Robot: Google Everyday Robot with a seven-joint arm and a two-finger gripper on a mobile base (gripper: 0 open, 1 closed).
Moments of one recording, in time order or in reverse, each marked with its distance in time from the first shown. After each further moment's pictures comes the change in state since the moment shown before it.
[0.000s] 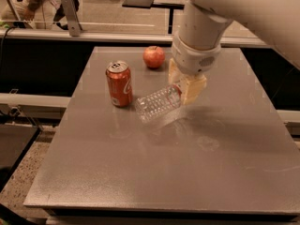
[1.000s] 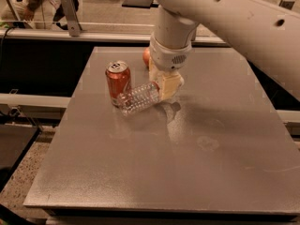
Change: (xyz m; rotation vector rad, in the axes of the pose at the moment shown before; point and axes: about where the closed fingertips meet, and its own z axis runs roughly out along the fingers) arm -0.033 -0.056 0.033 0.003 -0.046 -0.022
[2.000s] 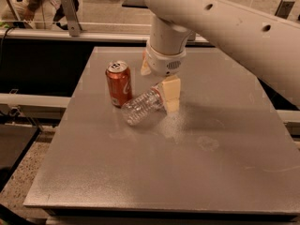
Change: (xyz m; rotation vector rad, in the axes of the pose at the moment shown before) arm -0.006 -0.001 0.019 -0.025 -0.007 0.008
